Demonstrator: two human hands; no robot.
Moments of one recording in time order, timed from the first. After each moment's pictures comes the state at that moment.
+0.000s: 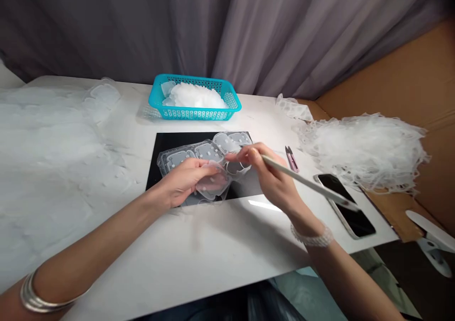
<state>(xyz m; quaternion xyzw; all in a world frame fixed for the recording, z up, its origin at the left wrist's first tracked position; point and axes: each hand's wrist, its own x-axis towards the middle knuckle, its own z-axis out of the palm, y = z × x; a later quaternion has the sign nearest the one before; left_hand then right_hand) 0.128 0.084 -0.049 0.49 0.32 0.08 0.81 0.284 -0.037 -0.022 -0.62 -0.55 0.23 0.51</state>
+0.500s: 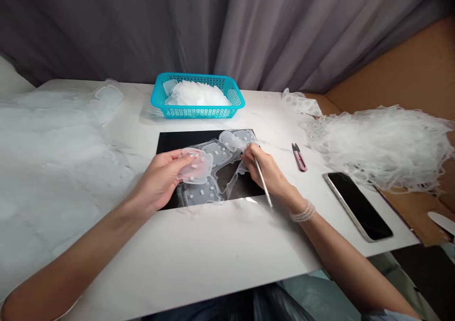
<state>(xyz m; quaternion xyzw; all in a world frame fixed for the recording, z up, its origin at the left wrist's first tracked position) 0.100 0.090 -0.047 0.46 0.39 0.27 0.76 0.325 -0.015 -0.075 -0.62 -0.66 0.13 0.41</state>
